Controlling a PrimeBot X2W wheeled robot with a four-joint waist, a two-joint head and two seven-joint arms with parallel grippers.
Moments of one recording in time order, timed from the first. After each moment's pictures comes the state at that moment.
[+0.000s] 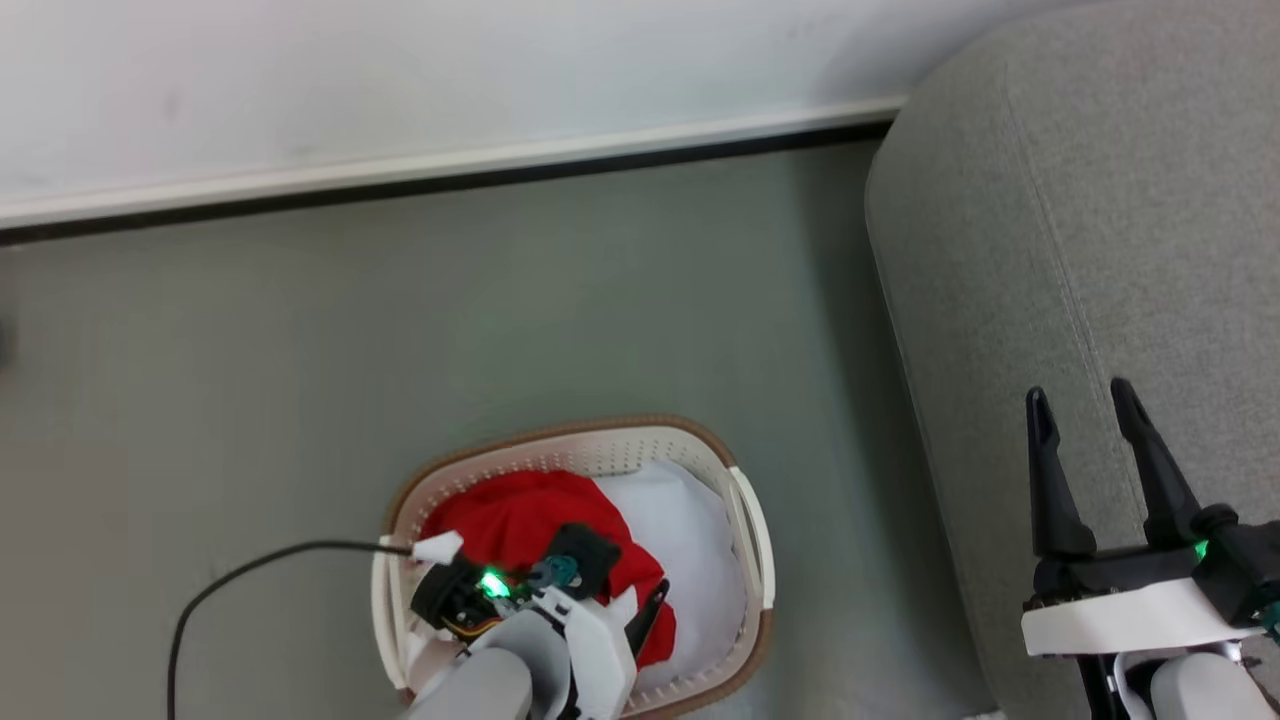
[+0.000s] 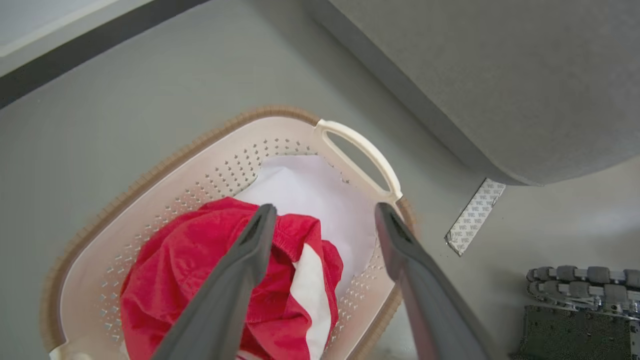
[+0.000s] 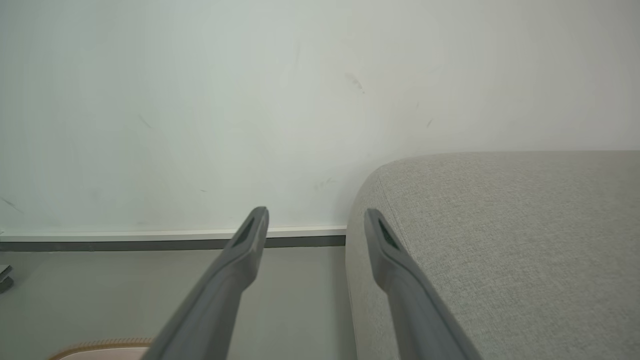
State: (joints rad) left arm -0.56 0.05 -0.66 0.86 -0.18 -0.13 -0.11; right arm -0.22 -0.06 0.04 0.15 0.22 0.13 -0.26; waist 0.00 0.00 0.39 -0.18
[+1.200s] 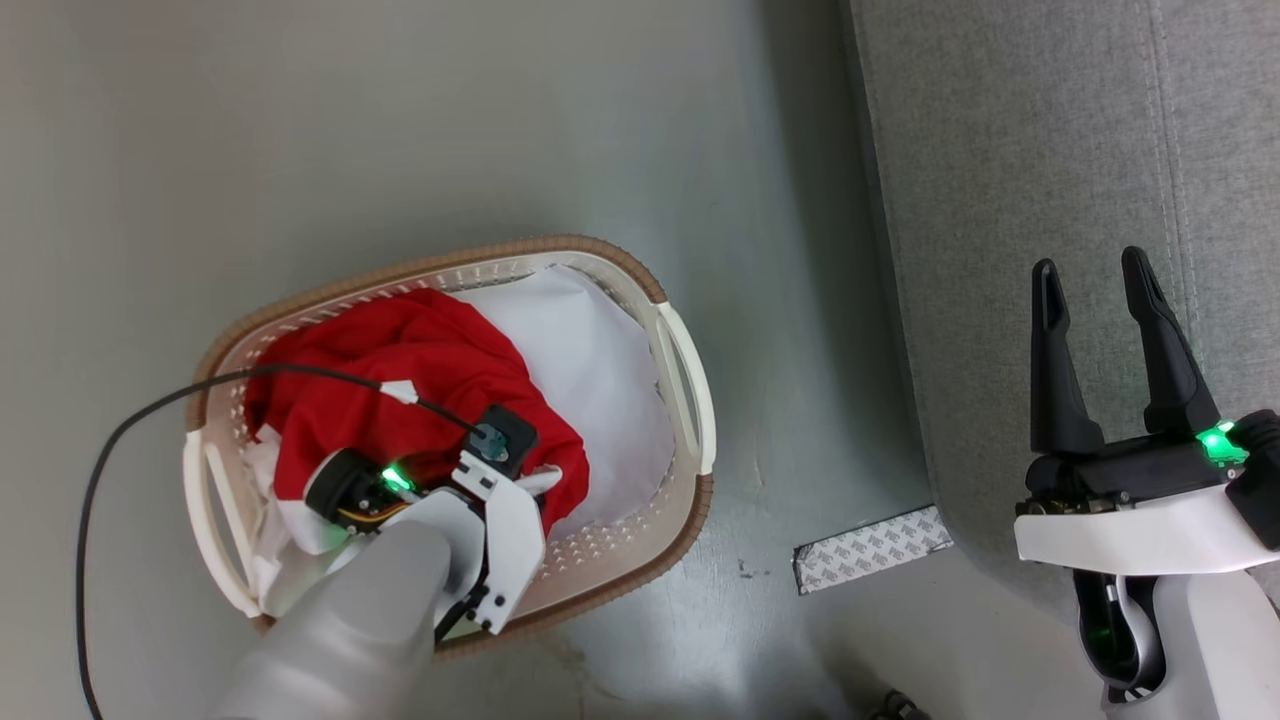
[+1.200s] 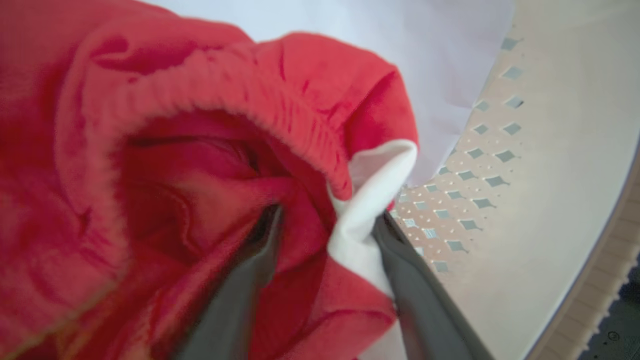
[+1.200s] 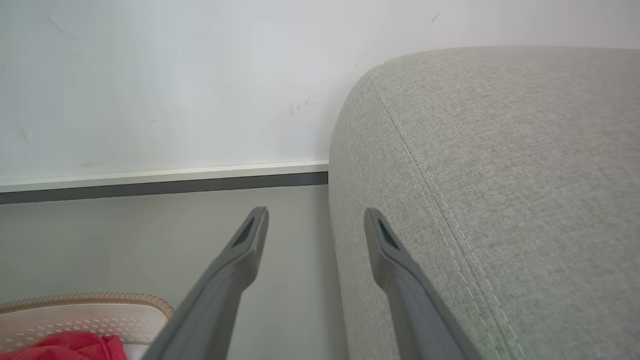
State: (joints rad) left arm -0.88 0.12 -0.91 1.18 -0.38 -0.13 0.06; right arm -0.36 -0.05 0.08 0.06 0.31 0.13 -0.26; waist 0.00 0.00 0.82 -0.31
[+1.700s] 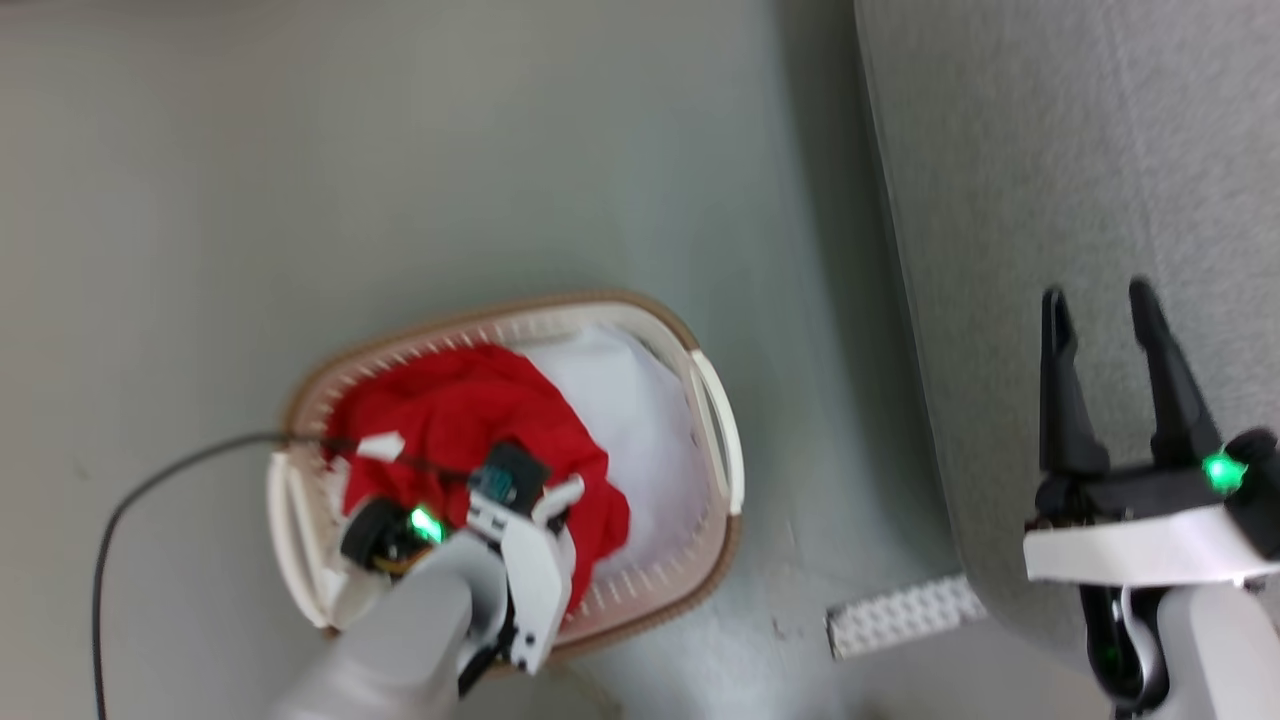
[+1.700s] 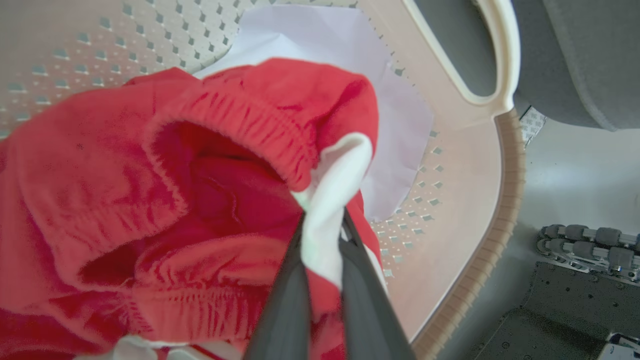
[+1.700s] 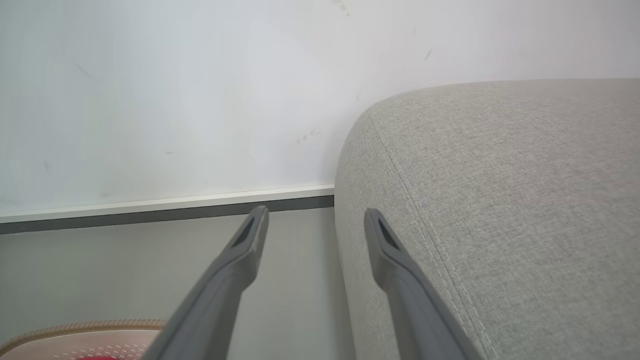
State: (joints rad) left arm -0.82 0.09 -0.94 1.16 -0.51 -0.13 -0.08; right arm -0.35 -0.05 0.06 0.11 0.30 0.13 -0.26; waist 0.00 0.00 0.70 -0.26
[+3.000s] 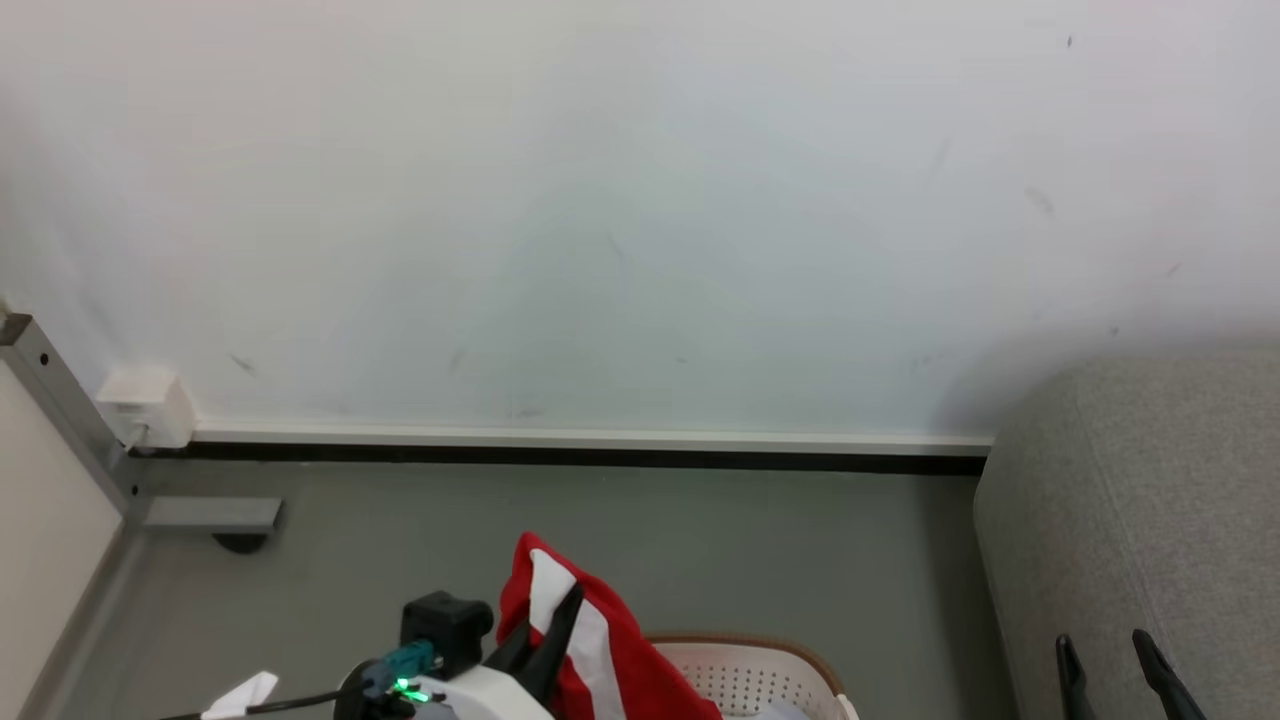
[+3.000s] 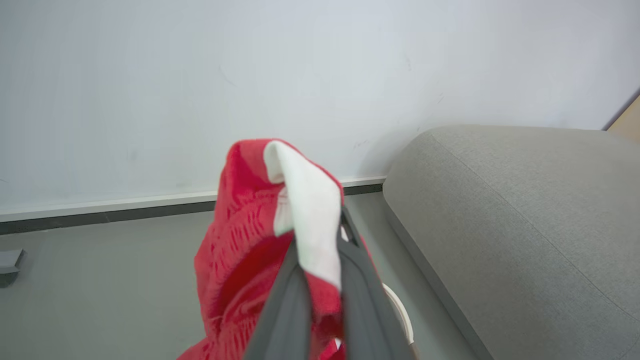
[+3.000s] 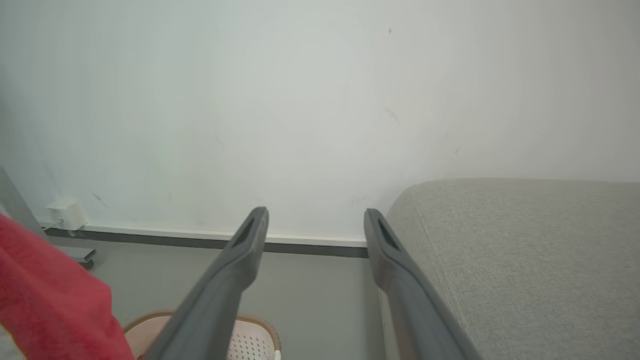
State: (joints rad) left arm -0.32 0.30 -0.78 0.35 -0.68 0.12 -0.20; right arm 0.10 -0.10 0.00 0.21 0.22 0.13 -0.26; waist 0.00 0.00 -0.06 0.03
